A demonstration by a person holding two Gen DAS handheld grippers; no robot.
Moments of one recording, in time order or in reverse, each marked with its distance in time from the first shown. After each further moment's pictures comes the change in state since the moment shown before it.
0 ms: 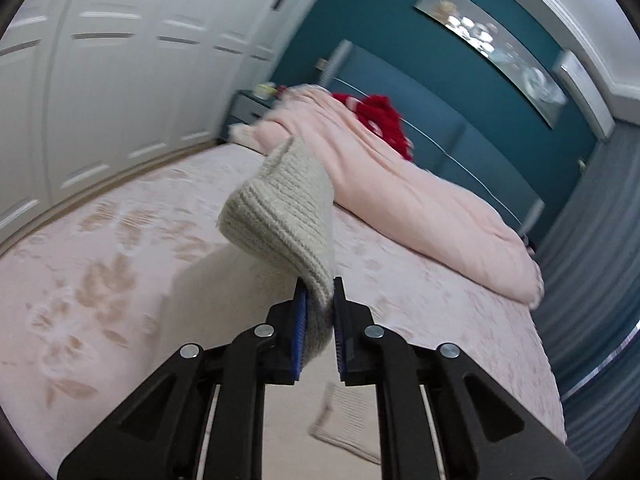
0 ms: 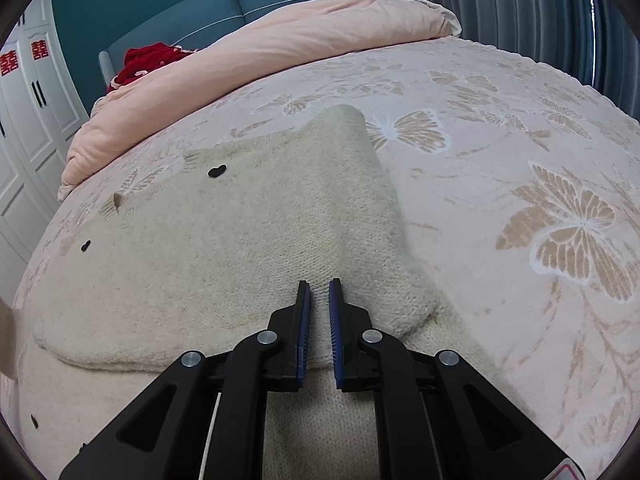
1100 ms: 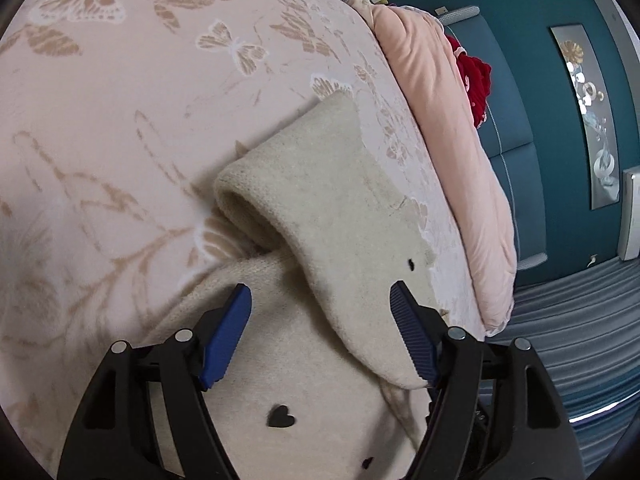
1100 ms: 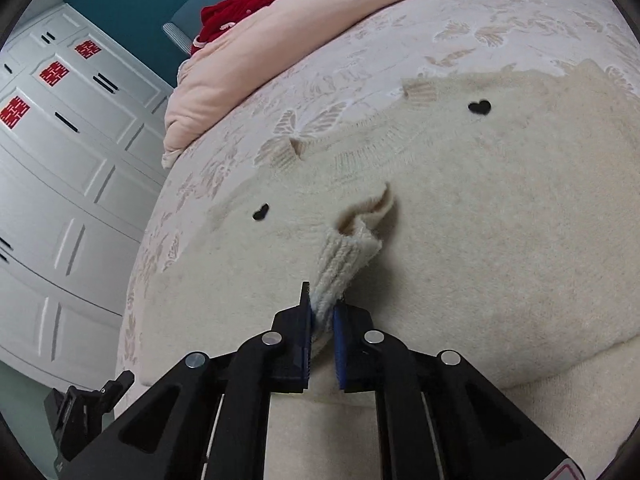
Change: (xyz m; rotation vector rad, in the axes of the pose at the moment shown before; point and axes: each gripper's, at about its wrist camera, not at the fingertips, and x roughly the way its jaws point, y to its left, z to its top) left arm 0.047 0.107 -0.149 -0.623 0.247 -0.016; right arm 0.020 0.162 0.017 0.051 0.258 0.421
